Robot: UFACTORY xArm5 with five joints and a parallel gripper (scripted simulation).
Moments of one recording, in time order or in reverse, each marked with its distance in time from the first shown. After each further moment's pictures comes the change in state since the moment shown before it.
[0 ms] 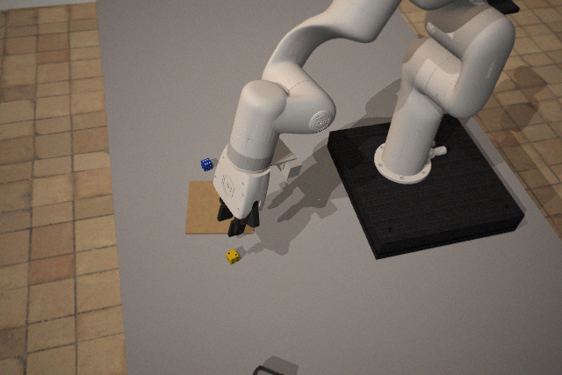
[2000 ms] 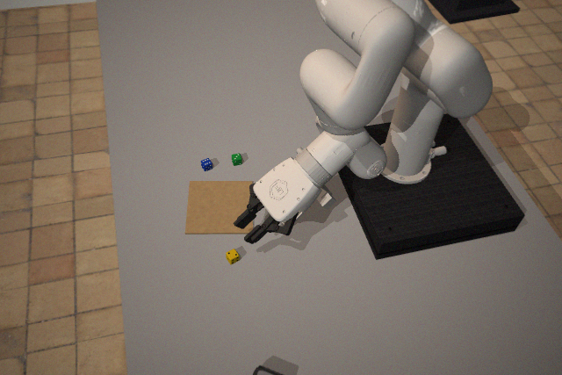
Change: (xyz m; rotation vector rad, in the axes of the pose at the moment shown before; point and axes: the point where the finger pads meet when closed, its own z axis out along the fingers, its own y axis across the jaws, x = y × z) arm 0.050 -0.001 0.043 0.007 -0.731 -0.008
